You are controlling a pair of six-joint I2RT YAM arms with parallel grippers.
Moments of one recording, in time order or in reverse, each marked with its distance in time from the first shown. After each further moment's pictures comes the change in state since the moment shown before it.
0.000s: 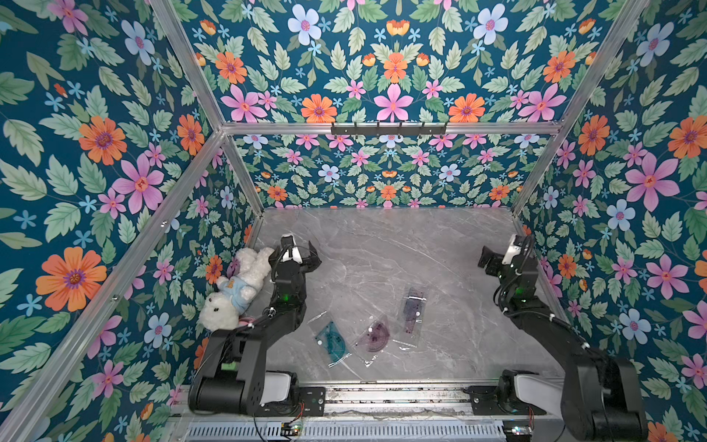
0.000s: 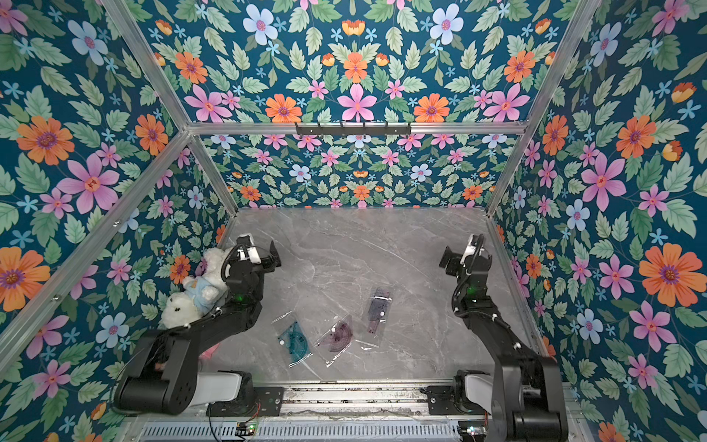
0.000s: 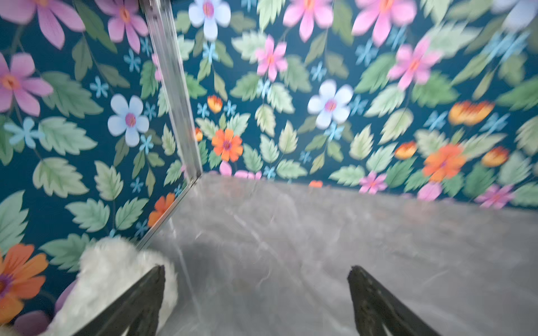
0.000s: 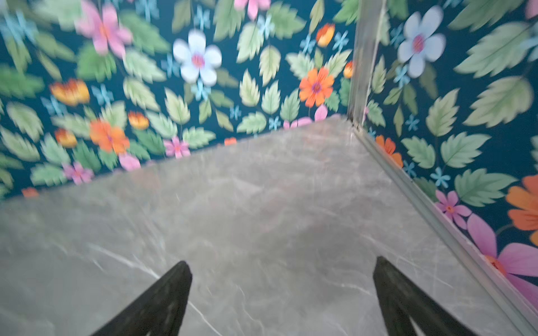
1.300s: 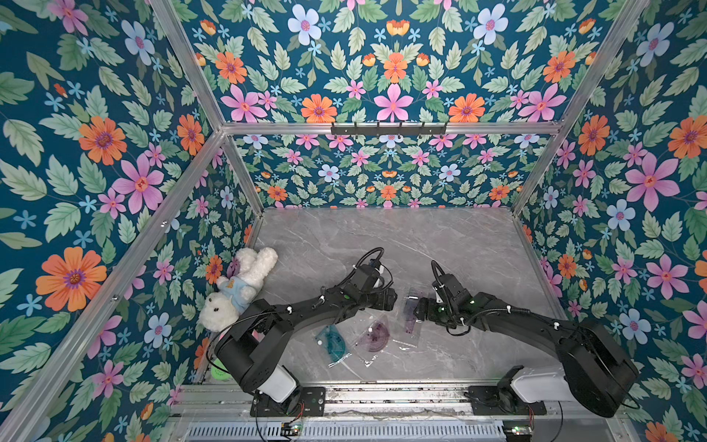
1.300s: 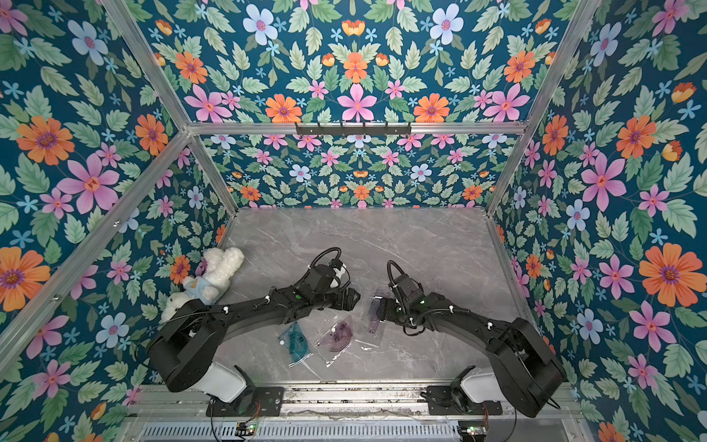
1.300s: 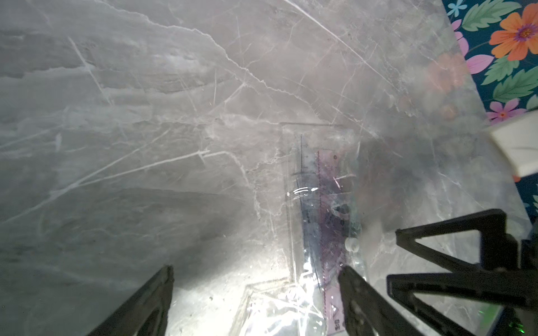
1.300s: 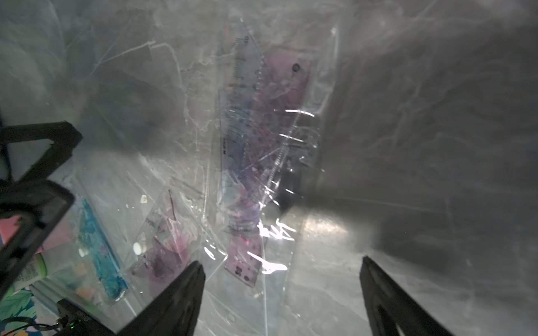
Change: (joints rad) left arm -0.614 0.288 0.266 -0.765 0.430 -0.413; right arm 0.672 0.267 0.052 -0.578 -0.301 0.523
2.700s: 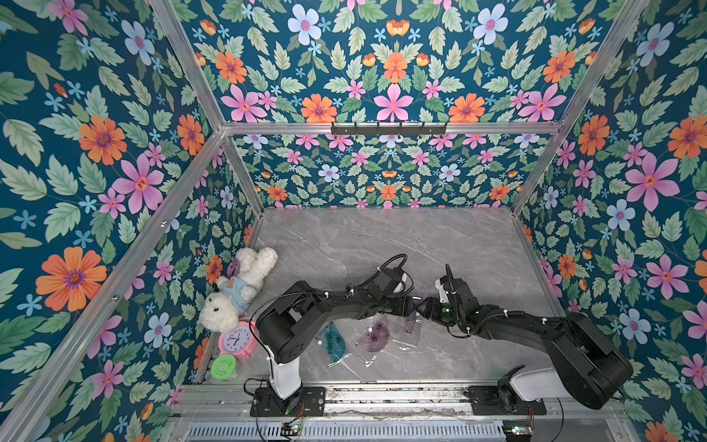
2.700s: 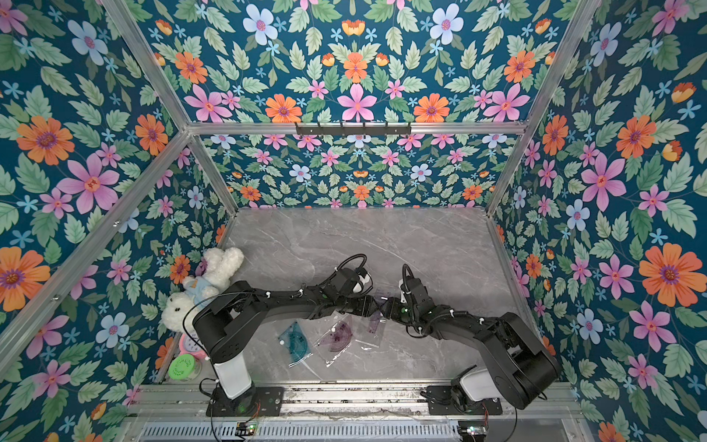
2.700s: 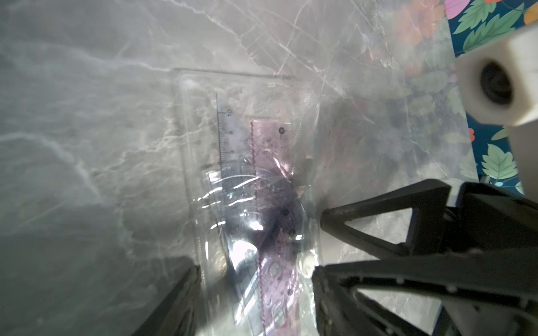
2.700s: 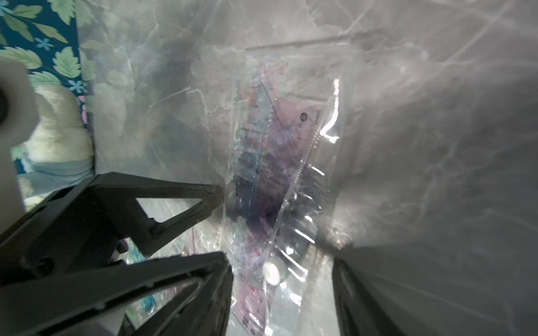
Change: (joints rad) left arm -0.109 0.275 0.153 0.061 0.143 -0.089; right arm -0.102 0.041 -0.220 0.491 -0.138 0.014
